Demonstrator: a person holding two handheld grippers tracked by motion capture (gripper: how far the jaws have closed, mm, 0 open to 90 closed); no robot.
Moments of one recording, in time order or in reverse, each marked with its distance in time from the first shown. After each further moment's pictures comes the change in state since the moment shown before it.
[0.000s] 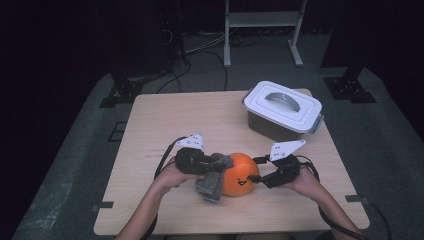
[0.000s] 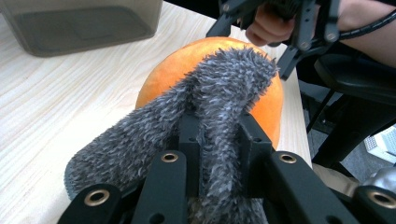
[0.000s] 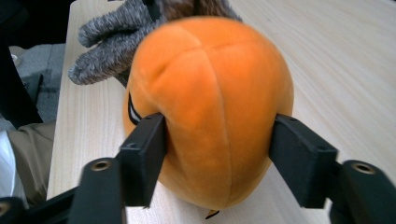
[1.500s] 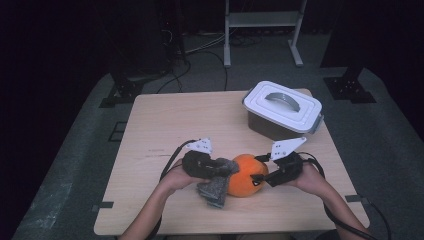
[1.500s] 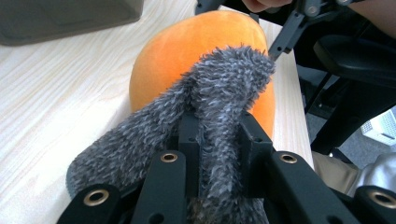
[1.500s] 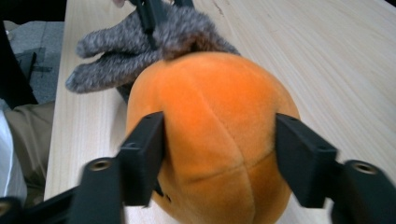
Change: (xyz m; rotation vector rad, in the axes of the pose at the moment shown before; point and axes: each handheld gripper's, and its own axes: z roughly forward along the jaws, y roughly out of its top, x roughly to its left) left arm -0.004 -0.003 0.019 0.061 -0.032 0.022; right arm -0.001 0.007 -0.009 0.057 -0.004 -0.061
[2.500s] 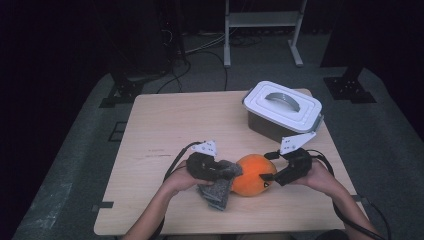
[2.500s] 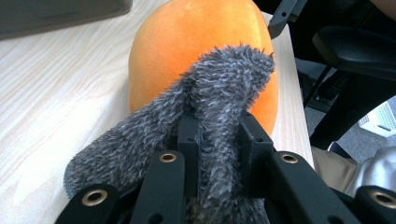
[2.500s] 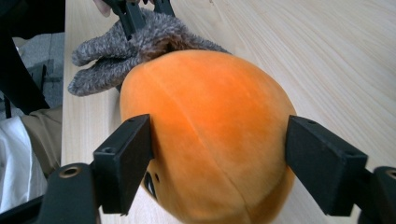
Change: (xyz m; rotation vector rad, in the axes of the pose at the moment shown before) left arm -0.003 0.002 0.012 0.031 -0.013 0.014; right arm -0.014 -0.009 -0.017 0.022 0.016 0.106
